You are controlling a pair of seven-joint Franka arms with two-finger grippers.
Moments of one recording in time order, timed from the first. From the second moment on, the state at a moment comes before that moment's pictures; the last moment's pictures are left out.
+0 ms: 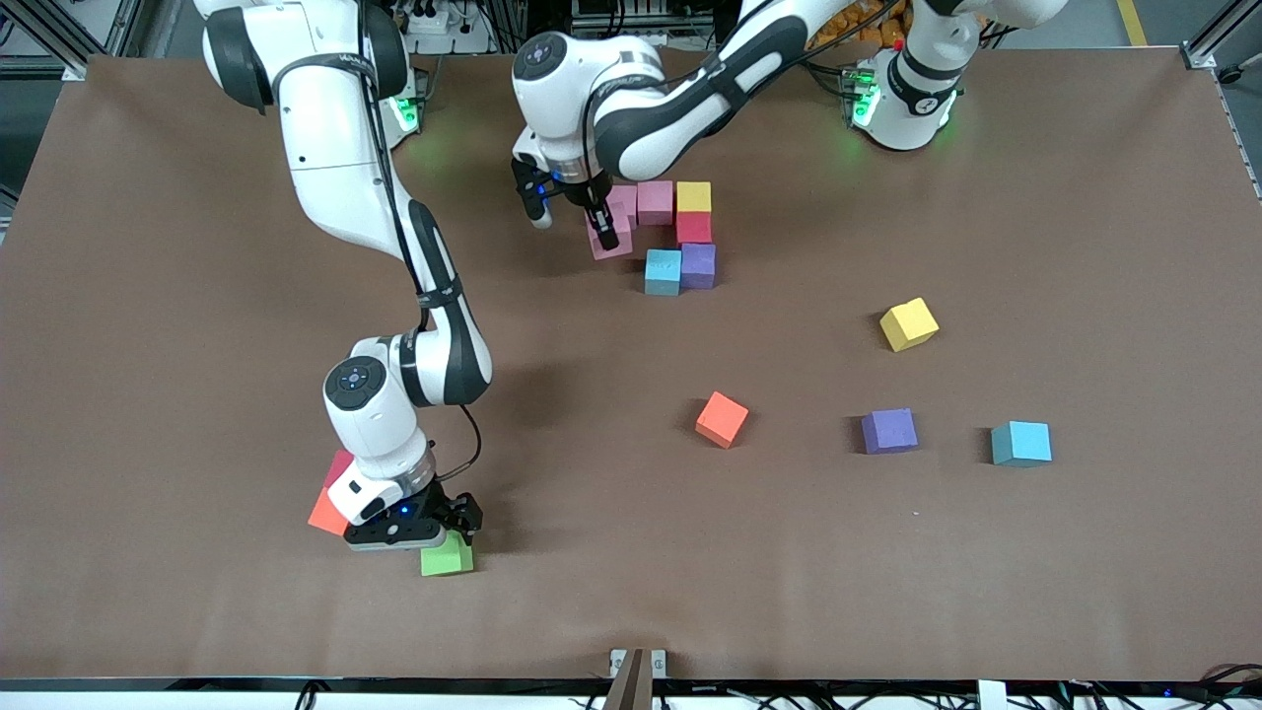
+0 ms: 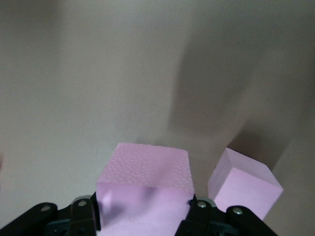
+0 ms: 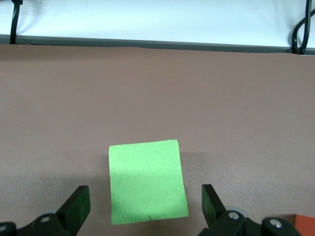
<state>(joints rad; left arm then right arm) -0.61 0.67 -0.63 -1.59 0.54 1.99 -0.16 0.61 0.98 -0.41 -1.36 0.42 2.74 0.03</state>
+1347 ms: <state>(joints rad) -0.58 0.75 -0.60 -1.58 0.55 2.04 0.18 0.58 1.08 -0.40 -1.21 0.43 2.72 -0.02</state>
